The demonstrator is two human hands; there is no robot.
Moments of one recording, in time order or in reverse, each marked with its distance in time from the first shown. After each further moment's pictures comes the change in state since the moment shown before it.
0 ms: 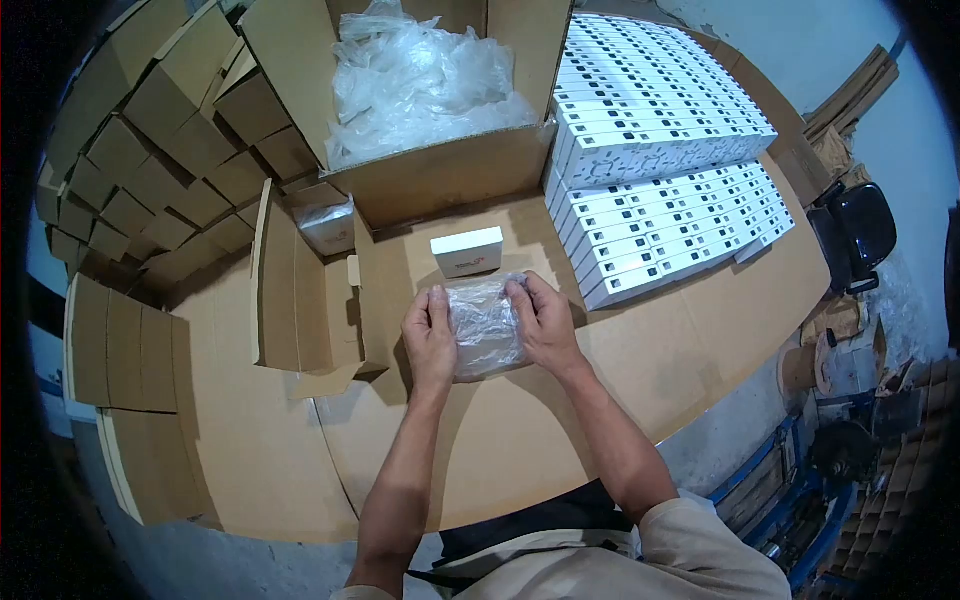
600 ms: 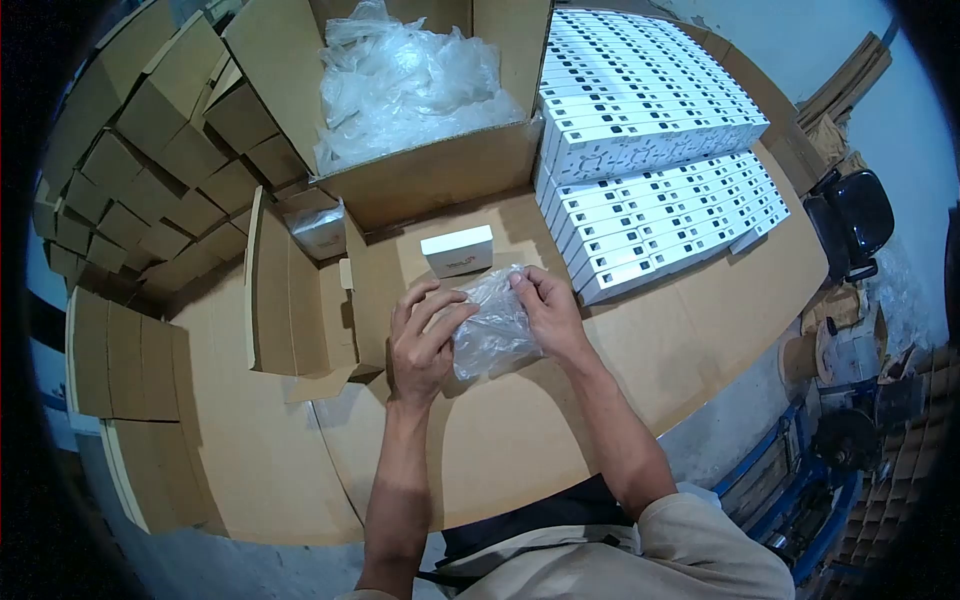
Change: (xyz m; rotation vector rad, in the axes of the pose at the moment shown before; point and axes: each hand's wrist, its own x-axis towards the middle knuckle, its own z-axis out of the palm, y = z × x) left_hand -0.007 0.026 -0.017 0.748 -0.150 0.940; right_hand 0.007 0.019 -0.008 0.356 -0.058 0.271
